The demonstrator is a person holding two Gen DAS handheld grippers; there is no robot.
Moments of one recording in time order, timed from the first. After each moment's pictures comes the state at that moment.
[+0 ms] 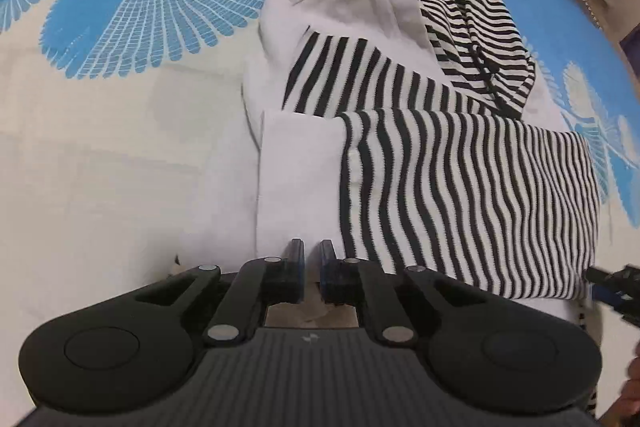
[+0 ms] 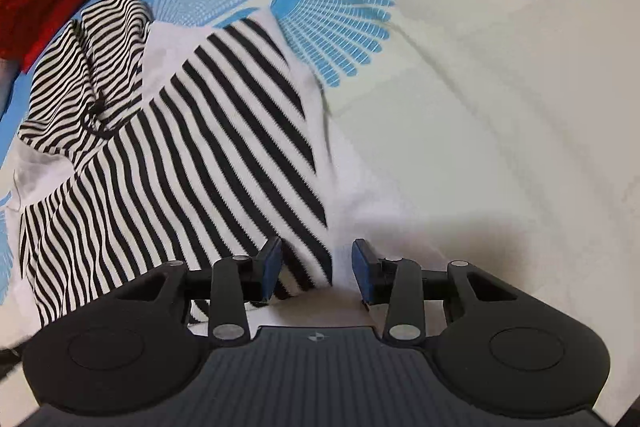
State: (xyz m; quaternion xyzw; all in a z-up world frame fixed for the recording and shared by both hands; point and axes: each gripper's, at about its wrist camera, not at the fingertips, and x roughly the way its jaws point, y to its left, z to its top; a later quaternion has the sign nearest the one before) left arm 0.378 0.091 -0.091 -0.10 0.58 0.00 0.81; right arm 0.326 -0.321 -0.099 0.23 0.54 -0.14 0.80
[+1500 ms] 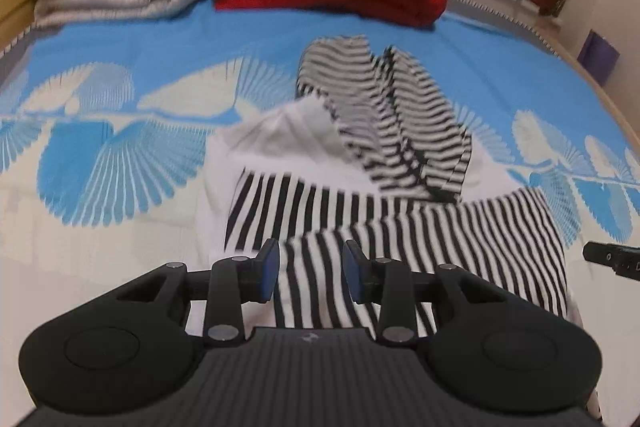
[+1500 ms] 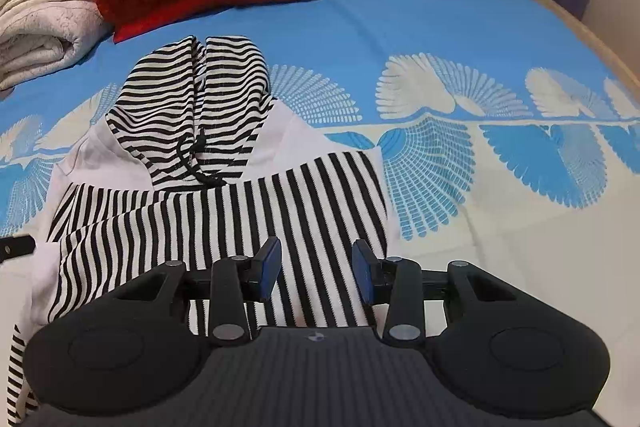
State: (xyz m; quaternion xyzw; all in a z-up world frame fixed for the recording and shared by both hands) left arm 0.383 0.040 -0.022 -0.04 0.44 -0.03 0.90; right arm 0.348 -0.271 -0.018 0.04 0.45 -0.04 0.89
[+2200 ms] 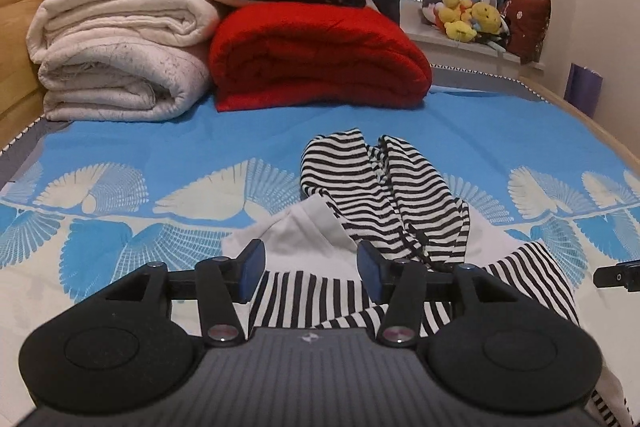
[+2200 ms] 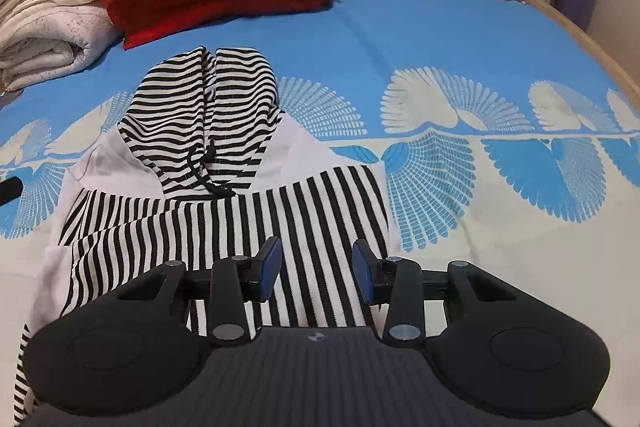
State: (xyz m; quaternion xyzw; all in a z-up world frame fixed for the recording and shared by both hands) left arm 0.372 0.041 0.008 0.01 0.31 -0.04 0.95; right arm 0.345 -0.272 -0.002 0.04 0.44 -0.03 0.90
